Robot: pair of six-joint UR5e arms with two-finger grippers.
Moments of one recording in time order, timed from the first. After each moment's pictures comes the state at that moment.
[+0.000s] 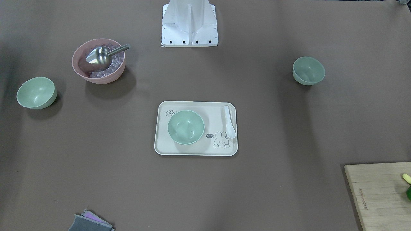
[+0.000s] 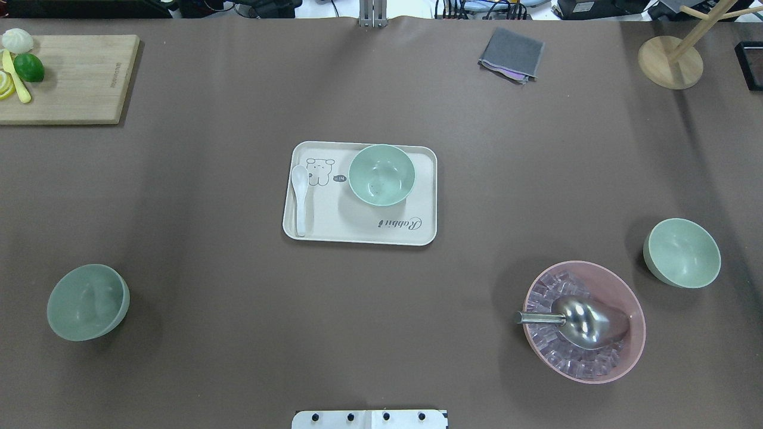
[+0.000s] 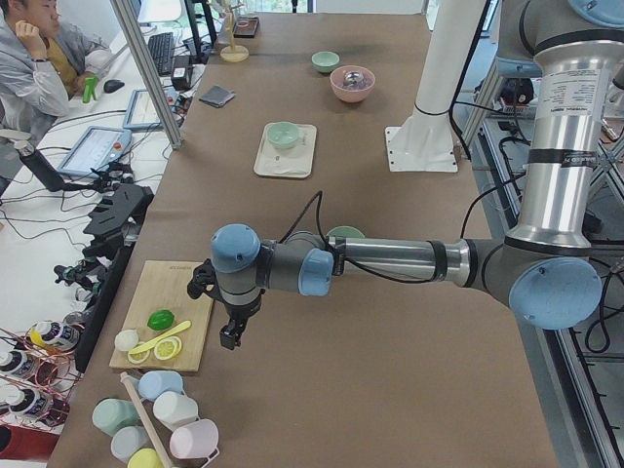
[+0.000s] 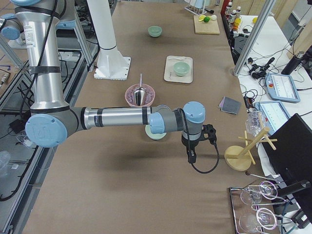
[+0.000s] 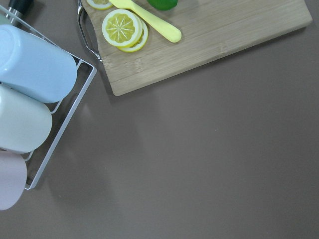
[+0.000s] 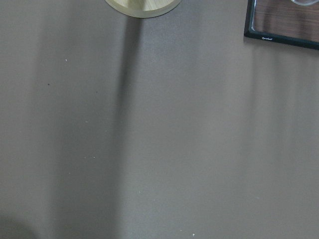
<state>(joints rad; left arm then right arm) -1.59 -1.63 -1.55 -1.67 -2.30 0.25 1.50 -1.50 1.58 -1.48 2.26 0.03</state>
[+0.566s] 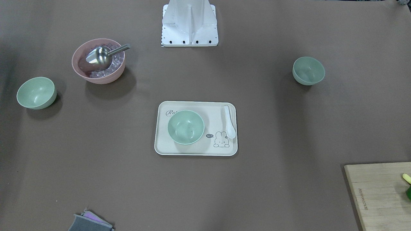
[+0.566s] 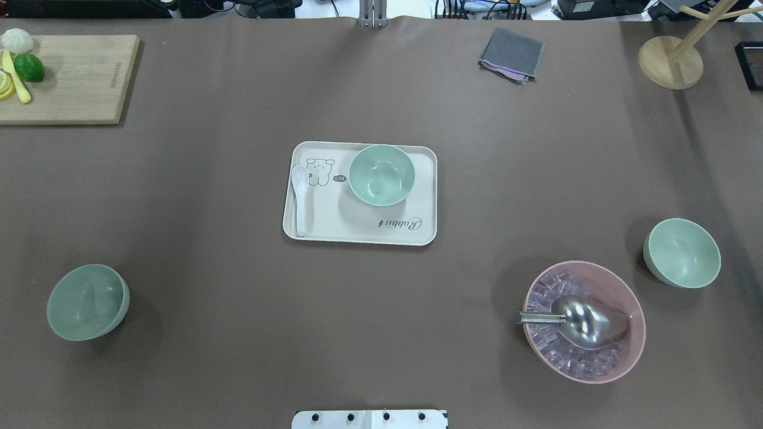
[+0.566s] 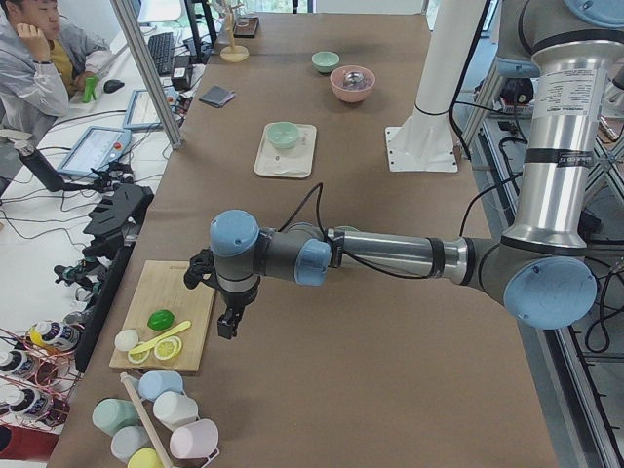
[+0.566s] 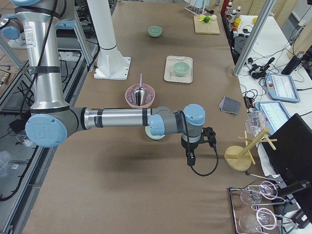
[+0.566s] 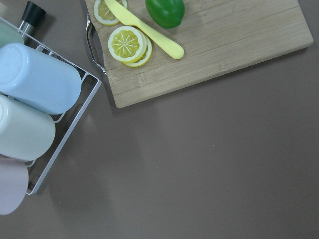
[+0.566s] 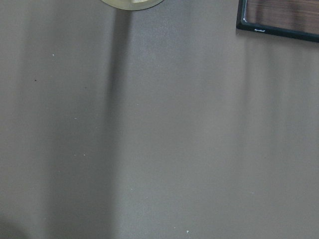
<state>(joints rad) -1.57 -1.64 -1.58 -1.68 -2.29 0.16 1.50 -1.50 1.56 -1.48 2.26 0.03</state>
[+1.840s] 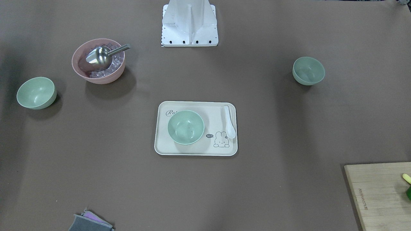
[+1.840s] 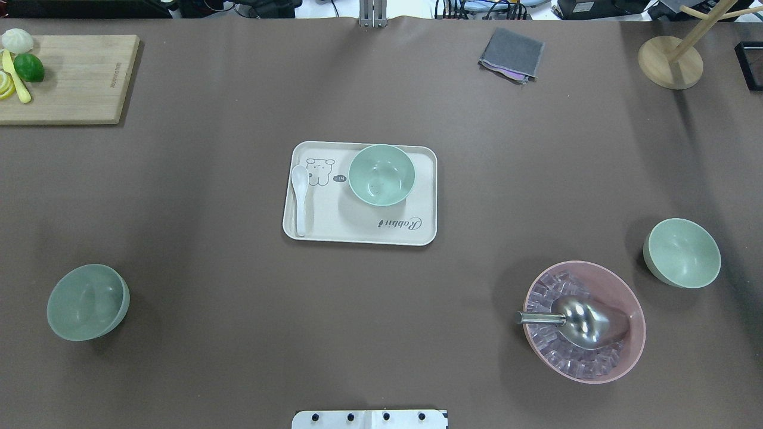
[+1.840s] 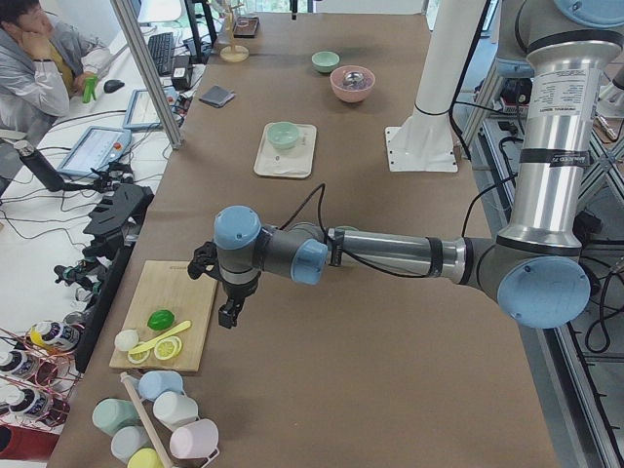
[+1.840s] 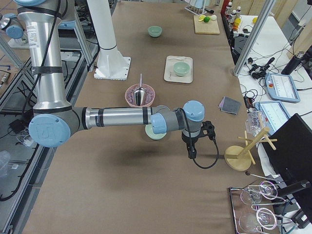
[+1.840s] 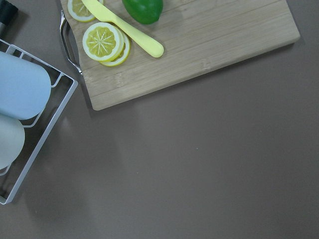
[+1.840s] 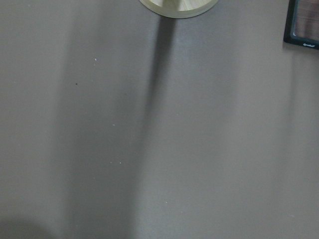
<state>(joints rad) -1.51 -1.63 -1.58 -1.77 -2.29 0.10 1.43 -1.50 1.57 -1.38 2.30 0.10</state>
